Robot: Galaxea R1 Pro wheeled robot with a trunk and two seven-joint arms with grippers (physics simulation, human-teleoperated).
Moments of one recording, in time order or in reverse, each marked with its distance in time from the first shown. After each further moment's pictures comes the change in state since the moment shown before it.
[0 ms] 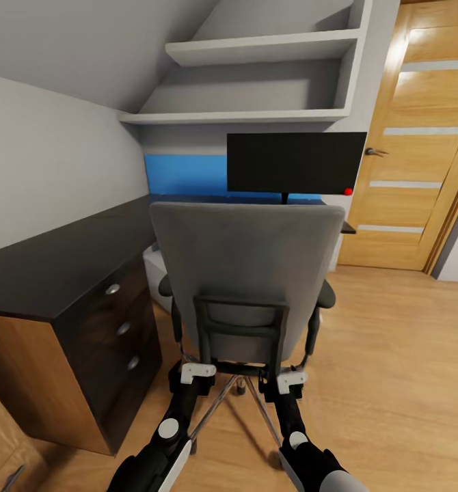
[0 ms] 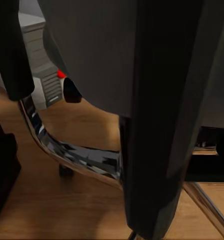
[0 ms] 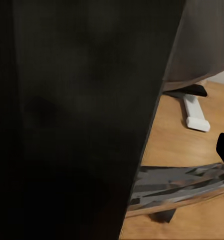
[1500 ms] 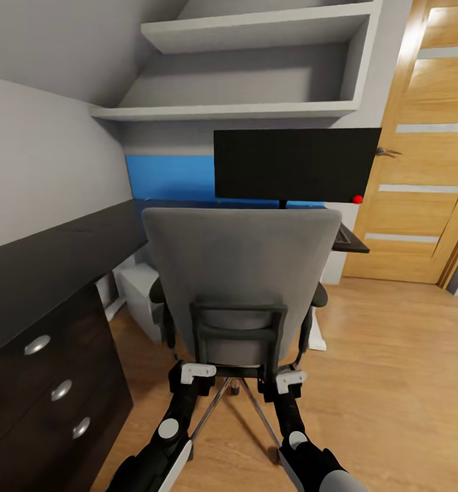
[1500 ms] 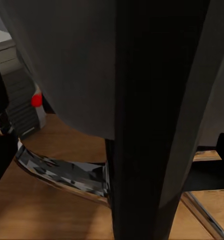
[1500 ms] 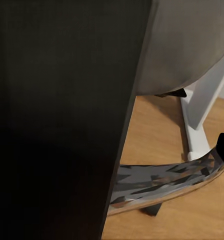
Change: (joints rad) left arm 0.000 0.000 -0.001 0.001 0.005 0.000 -0.001; right arm 0.000 0.000 0.007 -0.003 0.012 0.002 0.004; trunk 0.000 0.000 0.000
